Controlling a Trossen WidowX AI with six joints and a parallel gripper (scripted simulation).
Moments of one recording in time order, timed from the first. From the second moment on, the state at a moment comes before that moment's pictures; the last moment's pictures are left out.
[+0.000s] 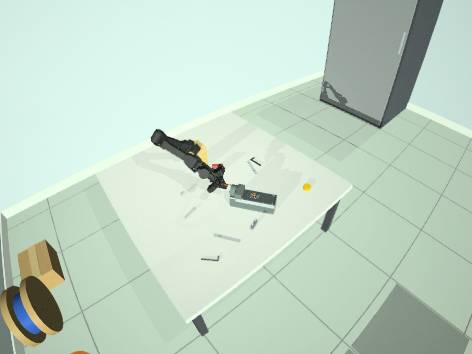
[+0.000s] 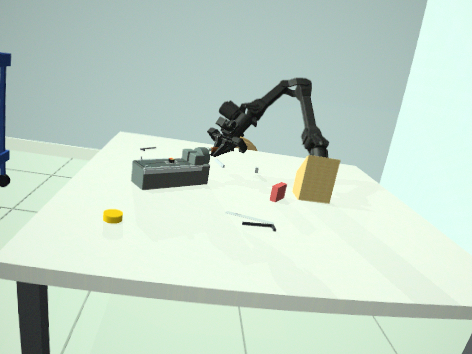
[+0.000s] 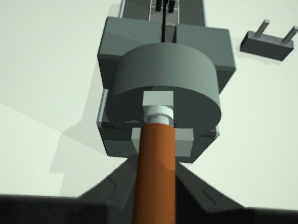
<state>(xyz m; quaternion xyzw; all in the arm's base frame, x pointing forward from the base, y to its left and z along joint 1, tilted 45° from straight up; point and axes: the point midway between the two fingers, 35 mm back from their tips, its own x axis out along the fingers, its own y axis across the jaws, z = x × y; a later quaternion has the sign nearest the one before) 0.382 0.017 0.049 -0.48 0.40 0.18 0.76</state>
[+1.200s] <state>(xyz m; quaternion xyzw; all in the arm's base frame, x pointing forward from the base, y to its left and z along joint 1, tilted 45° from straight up) 0.384 0.015 0.051 -0.48 0.39 0.18 0.76</state>
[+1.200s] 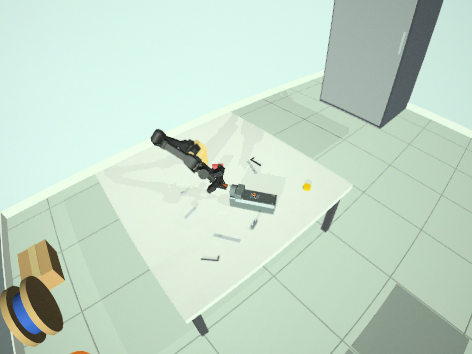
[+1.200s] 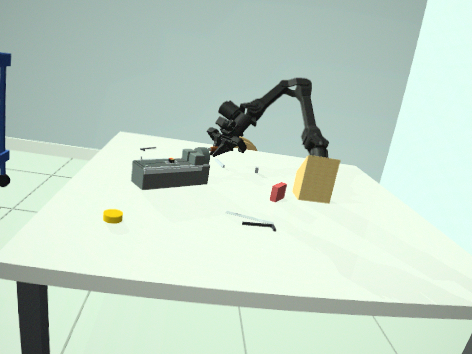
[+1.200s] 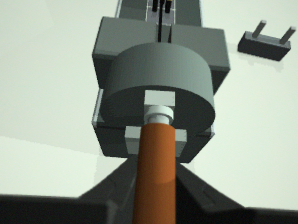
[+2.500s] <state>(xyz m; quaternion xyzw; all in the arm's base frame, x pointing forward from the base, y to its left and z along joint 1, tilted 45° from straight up) 0.391 0.009 0.054 -0.48 0.39 0.18 0.76</state>
